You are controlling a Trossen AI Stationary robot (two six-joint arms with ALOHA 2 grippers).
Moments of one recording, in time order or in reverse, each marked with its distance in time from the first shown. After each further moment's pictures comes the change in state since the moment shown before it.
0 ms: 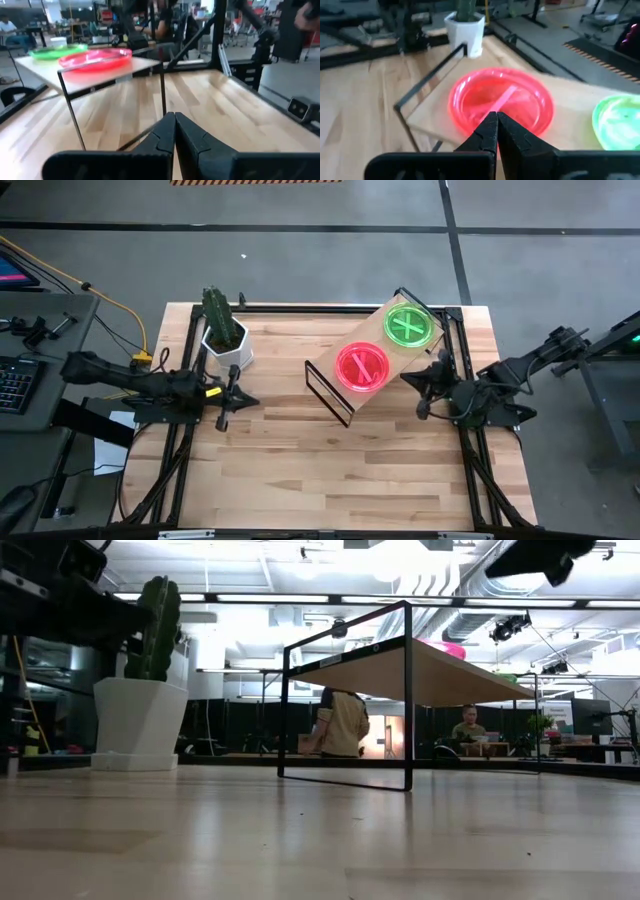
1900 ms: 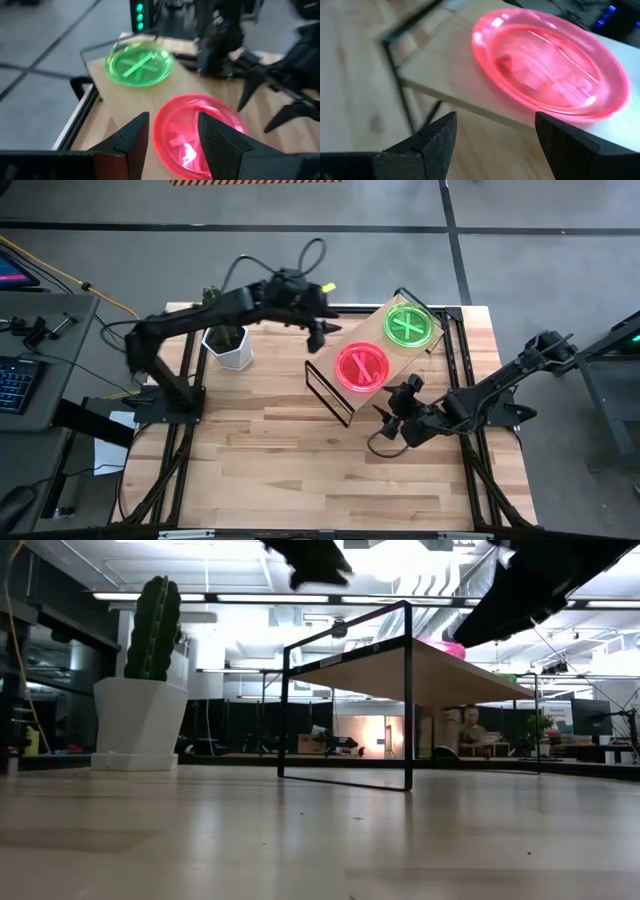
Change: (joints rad) left arm 0.496 1.286 1.622 -0.796 0.201 0.002; right arm 0.015 0.487 0.018 0.105 0.033 0.168
